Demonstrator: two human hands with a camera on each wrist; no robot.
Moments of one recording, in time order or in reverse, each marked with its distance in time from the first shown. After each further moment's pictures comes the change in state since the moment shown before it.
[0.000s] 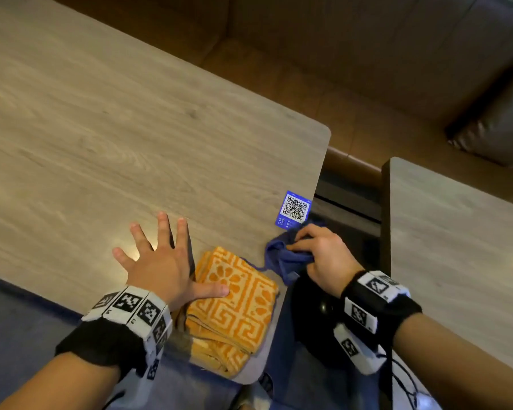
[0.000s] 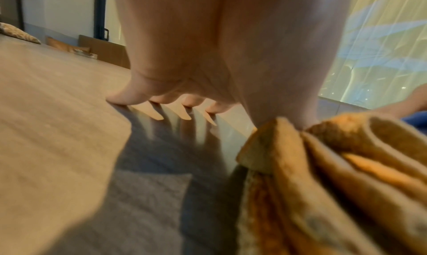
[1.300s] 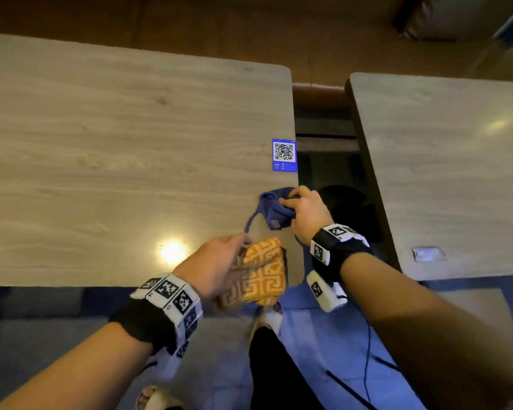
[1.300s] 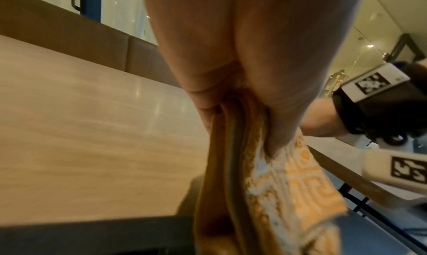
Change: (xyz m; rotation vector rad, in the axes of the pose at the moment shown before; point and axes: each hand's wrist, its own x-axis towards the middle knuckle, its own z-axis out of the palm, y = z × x) left_hand -0.062 -0.033 -0.017 0.032 -0.123 0.784; right_hand -0.025 -0.084 0.055 0.171 0.137 0.534
